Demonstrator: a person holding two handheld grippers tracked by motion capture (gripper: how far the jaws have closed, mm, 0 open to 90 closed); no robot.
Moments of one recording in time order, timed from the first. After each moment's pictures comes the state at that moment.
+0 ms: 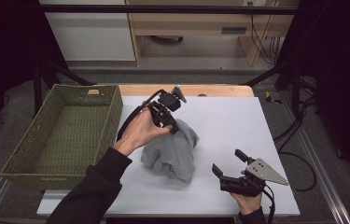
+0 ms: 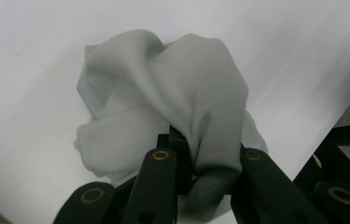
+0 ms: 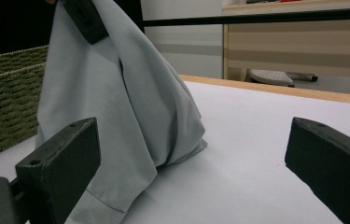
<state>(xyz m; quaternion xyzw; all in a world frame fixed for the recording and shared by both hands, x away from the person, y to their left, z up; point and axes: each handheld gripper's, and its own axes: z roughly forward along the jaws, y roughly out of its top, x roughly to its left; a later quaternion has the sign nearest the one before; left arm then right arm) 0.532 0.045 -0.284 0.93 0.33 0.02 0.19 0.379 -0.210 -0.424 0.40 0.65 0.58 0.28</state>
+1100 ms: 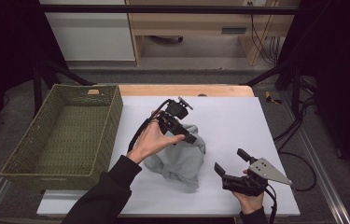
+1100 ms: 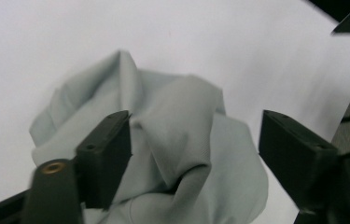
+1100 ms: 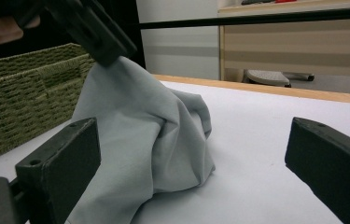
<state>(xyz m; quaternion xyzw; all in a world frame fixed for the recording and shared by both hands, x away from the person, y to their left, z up) 0.529 0.035 -0.312 0.90 0.30 0.02 0.30 0.380 -0.215 -0.423 0.41 0.64 0.59 0.28</state>
